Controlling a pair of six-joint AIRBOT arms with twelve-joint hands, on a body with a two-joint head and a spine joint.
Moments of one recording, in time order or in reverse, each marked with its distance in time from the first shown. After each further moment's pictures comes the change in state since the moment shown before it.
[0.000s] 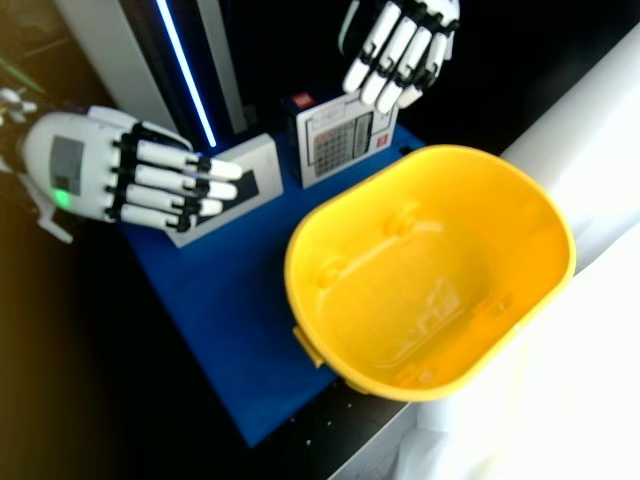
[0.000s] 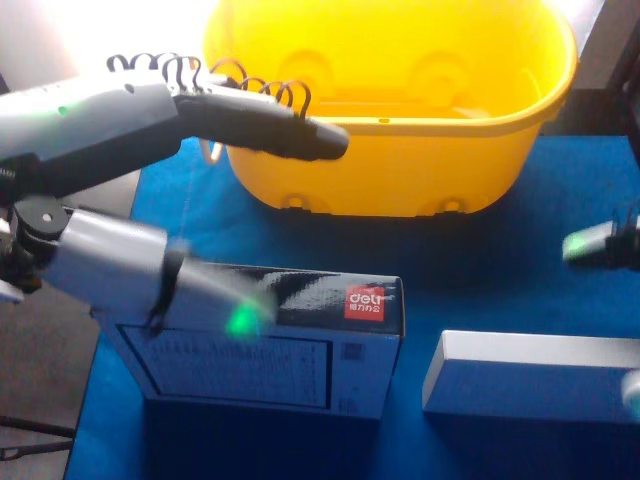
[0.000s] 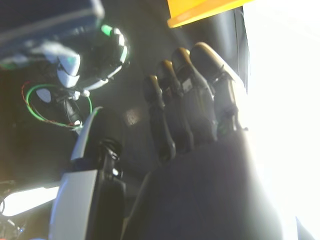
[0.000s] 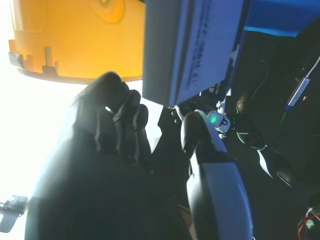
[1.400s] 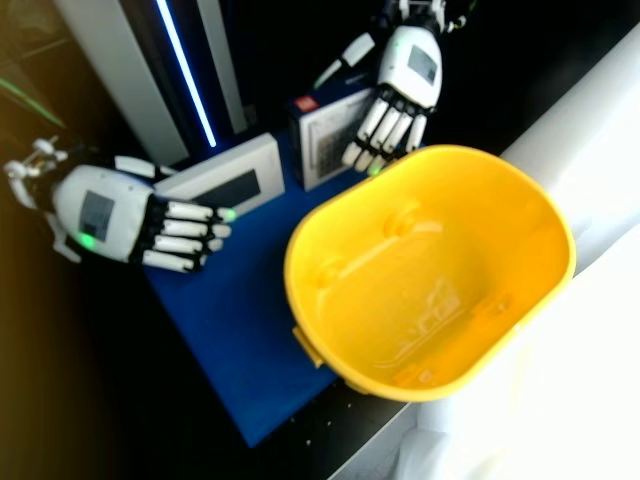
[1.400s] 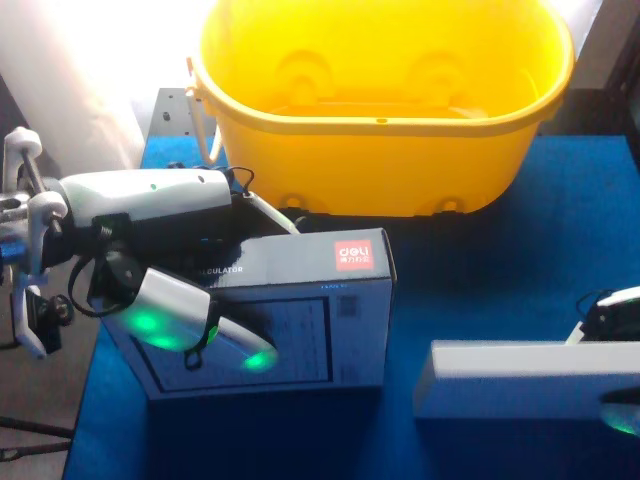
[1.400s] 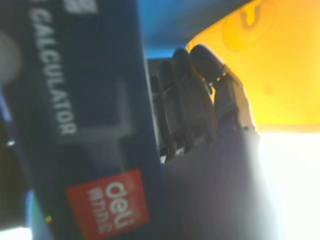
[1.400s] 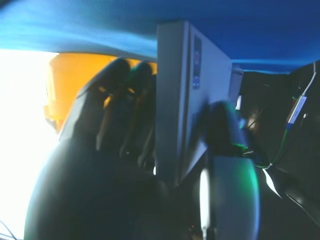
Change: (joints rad) left arm 0.067 -0.178 0.137 0.216 0.205 -0.280; right arm 0.020 -0.135 0.101 0.063 0.156 0.000
